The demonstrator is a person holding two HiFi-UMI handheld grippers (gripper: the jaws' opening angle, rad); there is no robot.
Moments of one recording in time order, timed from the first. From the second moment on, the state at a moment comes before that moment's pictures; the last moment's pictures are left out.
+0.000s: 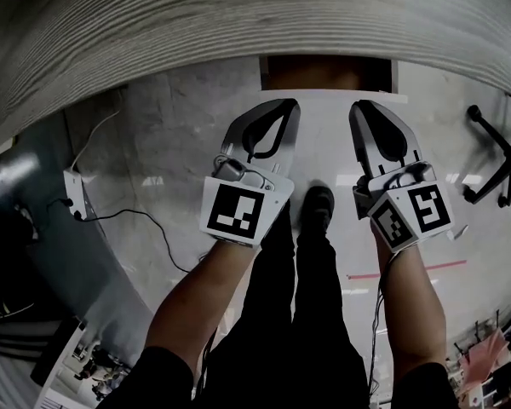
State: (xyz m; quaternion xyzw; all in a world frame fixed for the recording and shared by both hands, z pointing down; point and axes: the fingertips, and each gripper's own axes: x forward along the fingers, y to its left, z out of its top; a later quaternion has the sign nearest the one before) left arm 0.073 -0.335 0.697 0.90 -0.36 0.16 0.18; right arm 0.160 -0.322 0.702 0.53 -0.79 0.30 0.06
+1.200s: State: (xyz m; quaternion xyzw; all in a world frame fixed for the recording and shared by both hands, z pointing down) left arm 0.095 -0.412 0.692 0.90 -0.38 0.14 0.14; right arm 0.189 -0.398 0.710 0.55 -0.78 0.29 0.08
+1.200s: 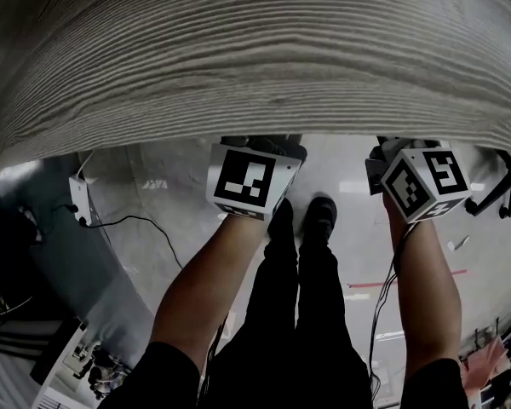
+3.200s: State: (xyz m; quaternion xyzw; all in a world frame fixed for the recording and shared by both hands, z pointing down) left arm 0.017 -0.078 0.161 0.96 -0.25 0.10 0.09; right arm 0.114 -0.080 0.162 0.53 -0.84 0.13 0.04
